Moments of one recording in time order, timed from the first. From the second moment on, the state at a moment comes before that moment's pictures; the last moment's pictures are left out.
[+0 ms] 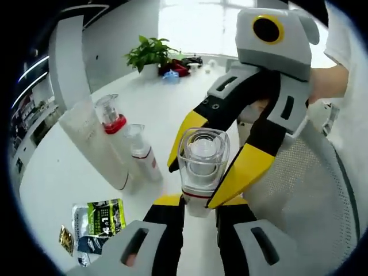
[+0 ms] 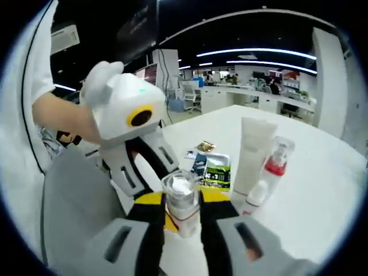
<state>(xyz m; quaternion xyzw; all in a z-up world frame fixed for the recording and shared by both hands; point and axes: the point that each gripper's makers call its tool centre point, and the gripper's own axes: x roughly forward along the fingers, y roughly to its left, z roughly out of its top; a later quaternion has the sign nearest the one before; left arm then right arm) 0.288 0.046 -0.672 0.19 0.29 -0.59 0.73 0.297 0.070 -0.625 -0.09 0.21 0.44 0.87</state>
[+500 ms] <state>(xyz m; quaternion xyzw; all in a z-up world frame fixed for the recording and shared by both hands) 0.304 0.047 -0.705 0.21 0.31 -0.59 0.72 0.314 0.068 -0.660 -0.09 0.24 0.43 0.87</state>
